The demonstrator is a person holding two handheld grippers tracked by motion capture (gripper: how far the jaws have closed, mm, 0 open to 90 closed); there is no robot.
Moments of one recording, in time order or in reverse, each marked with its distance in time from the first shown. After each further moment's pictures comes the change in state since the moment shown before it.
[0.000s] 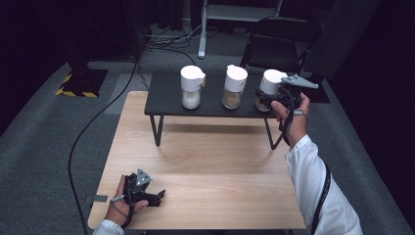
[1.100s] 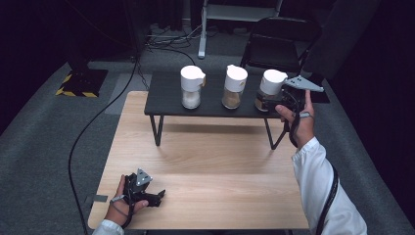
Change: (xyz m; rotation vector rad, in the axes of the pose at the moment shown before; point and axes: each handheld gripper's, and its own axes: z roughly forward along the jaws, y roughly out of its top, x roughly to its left) left arm 0.000 0.000 0.000 0.000 0.000 0.000; right arm -0.003 -0.005 -0.018 -0.053 0.019 -0.091
